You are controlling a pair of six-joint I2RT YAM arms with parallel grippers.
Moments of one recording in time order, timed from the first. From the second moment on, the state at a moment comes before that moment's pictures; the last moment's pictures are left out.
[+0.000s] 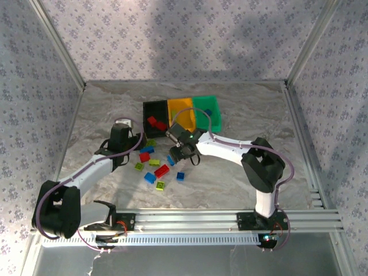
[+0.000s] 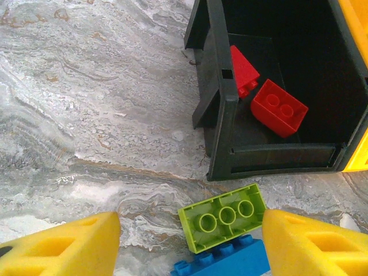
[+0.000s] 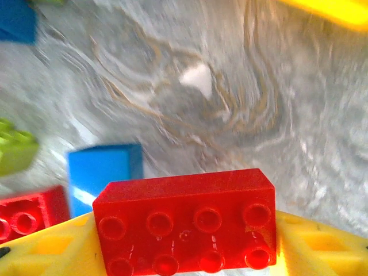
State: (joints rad) left arm -0.31 1.22 0.60 -0.06 -0.08 -0.40; right arm 0.91 1.86 1.37 -0.65 0.13 0.38
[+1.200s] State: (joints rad) left arm -0.28 1.16 0.58 -0.06 -0.07 -0.42; right arm 0.89 2.03 1.69 -0.60 0.20 0.25
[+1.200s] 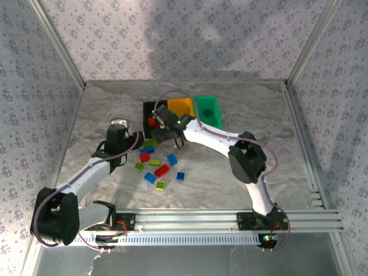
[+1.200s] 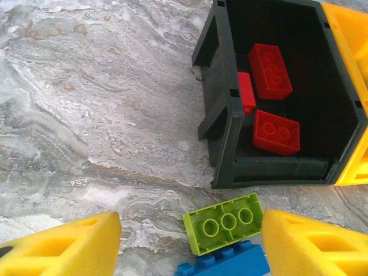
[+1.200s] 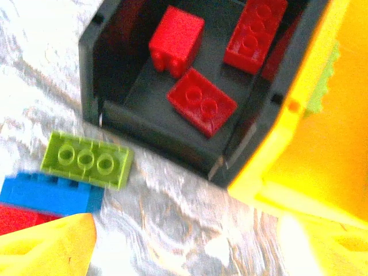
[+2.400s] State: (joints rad) left arm -0.57 1.30 0.63 -0.08 -0.05 -0.37; right arm 0.60 1.35 0.78 -0.36 0.30 0.37
